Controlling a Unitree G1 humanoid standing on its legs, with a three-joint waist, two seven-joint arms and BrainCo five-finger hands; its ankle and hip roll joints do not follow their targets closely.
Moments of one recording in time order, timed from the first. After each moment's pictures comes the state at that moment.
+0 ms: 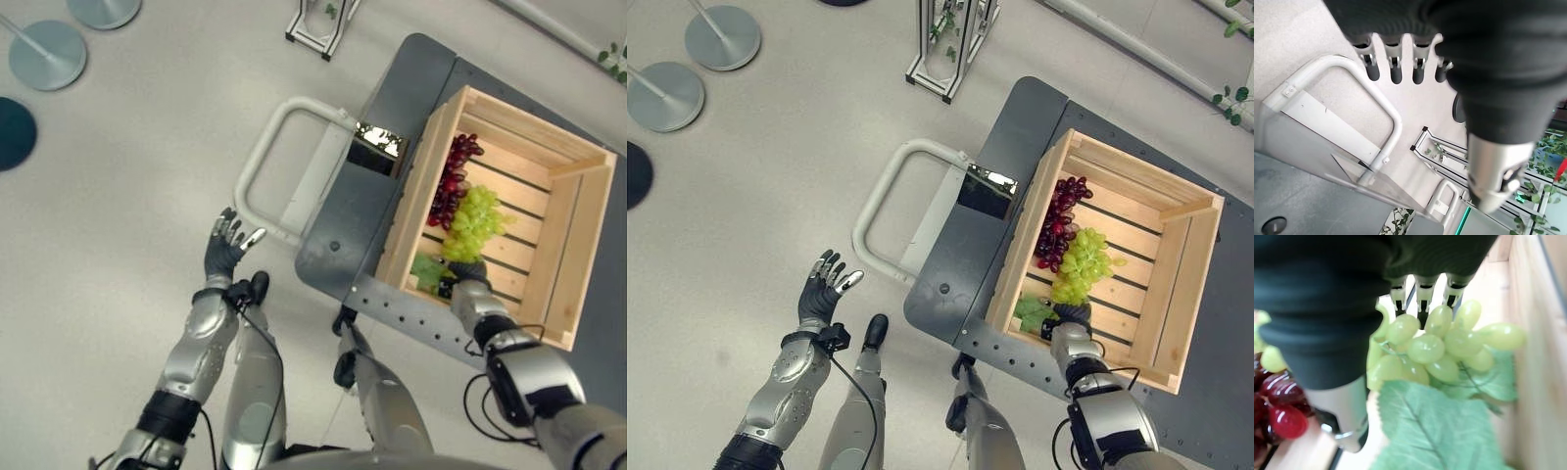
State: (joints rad) left arm -0.14 0.35 -0.22 0.06 -0.58 -0.08 0.34; right arm -0.72 -0.36 0.05 1.24 0.38 0.07 -0.45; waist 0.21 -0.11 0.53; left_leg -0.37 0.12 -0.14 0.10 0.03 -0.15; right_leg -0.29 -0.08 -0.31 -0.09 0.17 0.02
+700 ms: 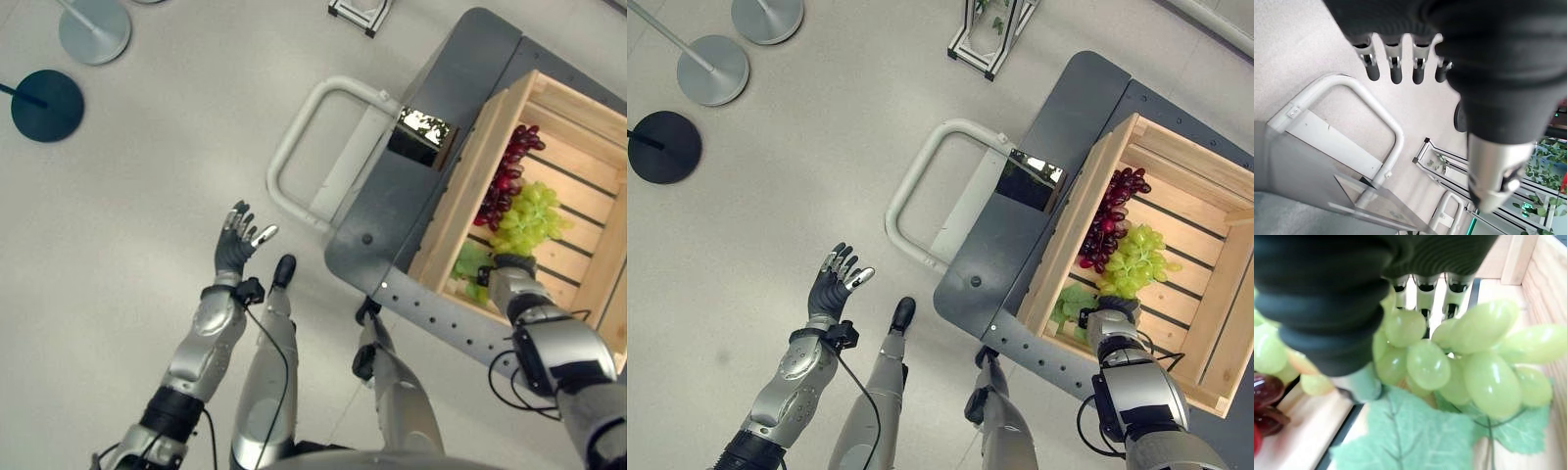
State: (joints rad) left arm -0.16 0.37 -0.26 0.02 -0.58 -0.10 0.33; right arm -0.81 -0.49 0.05 1.36 0.38 0.14 -0.51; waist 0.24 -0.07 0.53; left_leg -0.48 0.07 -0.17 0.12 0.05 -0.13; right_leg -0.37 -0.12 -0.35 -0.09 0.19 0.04
